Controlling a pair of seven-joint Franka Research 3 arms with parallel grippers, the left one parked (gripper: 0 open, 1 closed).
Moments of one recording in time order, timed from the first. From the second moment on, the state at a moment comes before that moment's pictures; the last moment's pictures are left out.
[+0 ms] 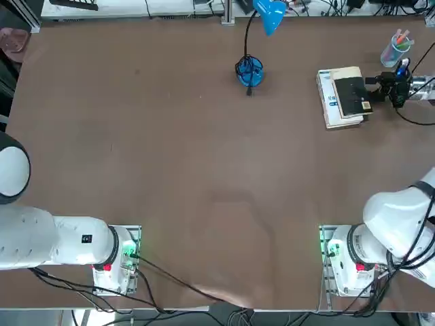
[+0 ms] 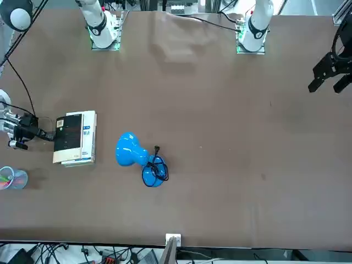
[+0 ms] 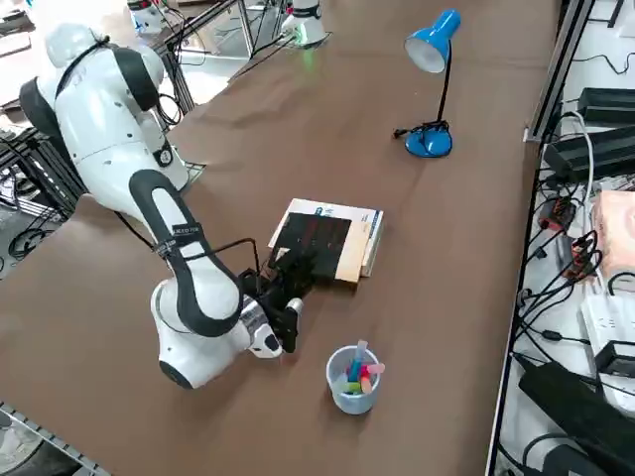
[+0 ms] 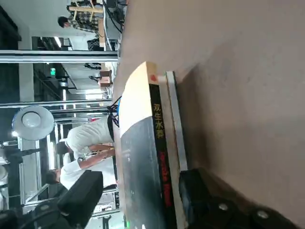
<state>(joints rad) -0.72 1.02 0.02 -1.40 1.01 1.49 -0.90</state>
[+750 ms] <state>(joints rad) -0.74 1.02 0.02 -1.38 1.04 1.44 -0.91</state>
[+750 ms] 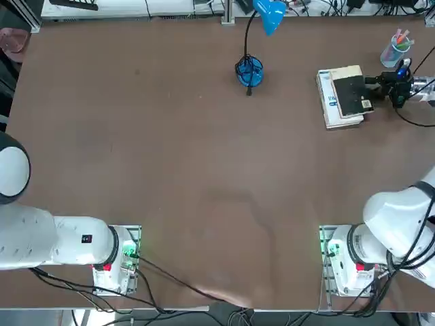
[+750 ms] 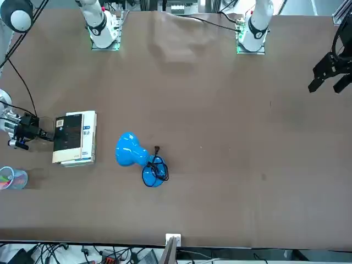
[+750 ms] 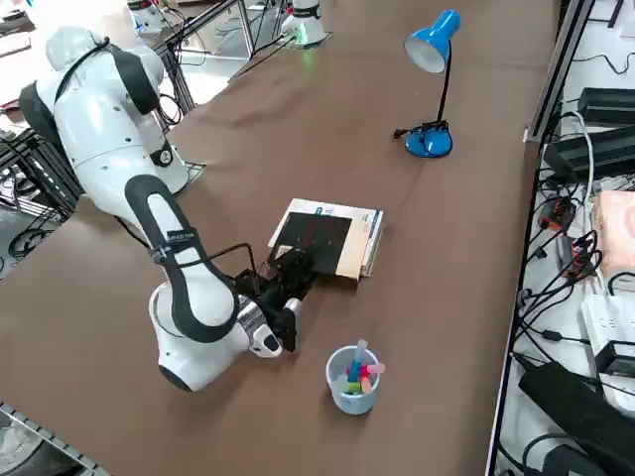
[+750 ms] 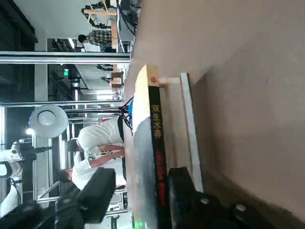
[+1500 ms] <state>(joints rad) -0.74 1.03 0.02 -1.36 1.05 1.38 -0.90</state>
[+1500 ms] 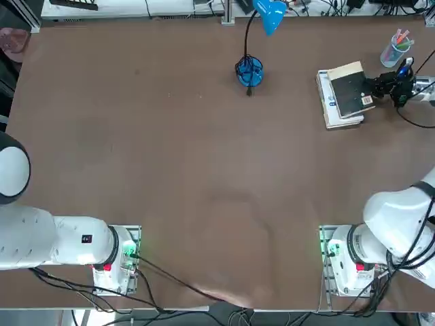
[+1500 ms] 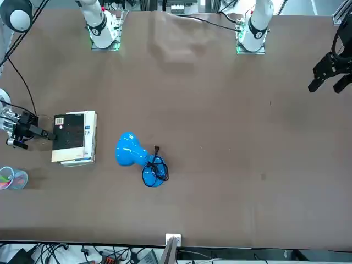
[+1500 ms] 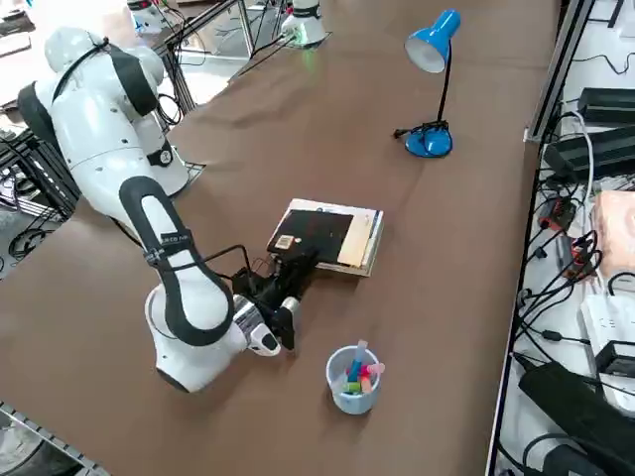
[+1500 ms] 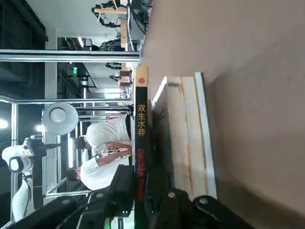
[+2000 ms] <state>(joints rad) -0.74 0.97 0.02 -1.17 0.94 1.30 -0.76</state>
